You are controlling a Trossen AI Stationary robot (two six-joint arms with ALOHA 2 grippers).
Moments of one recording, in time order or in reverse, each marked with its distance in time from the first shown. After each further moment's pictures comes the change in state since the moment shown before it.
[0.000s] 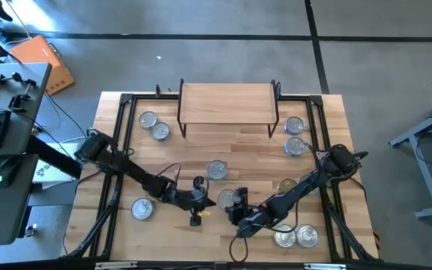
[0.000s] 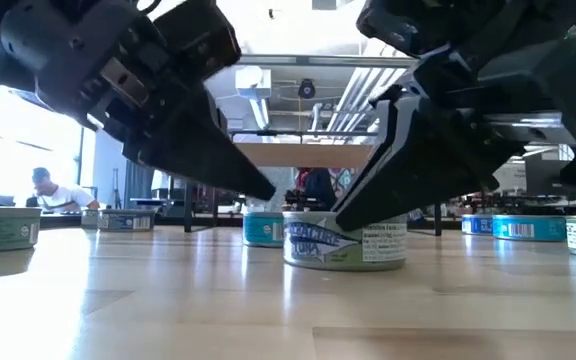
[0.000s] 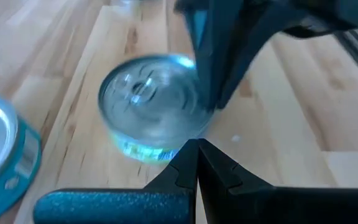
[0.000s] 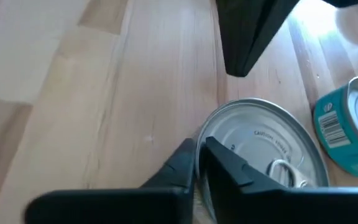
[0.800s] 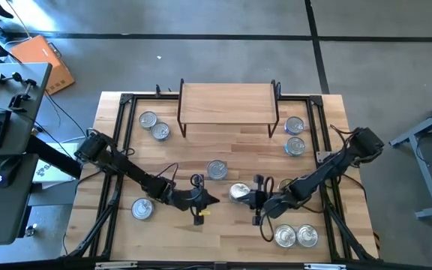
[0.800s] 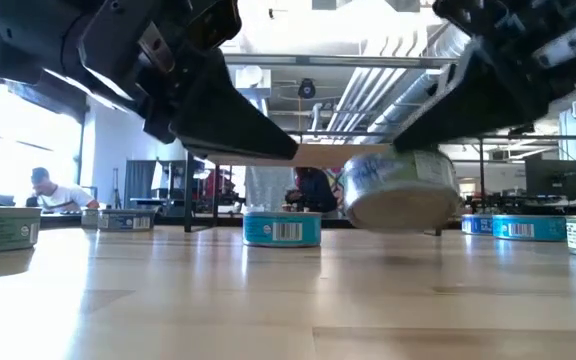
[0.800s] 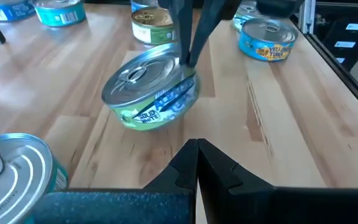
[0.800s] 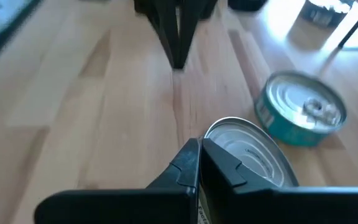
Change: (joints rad) left arm -0.012 -0.006 0.000 0.108 -0.120 0.022; right arm -0.001 -0.368 -0.376 0.351 0.032 0.025
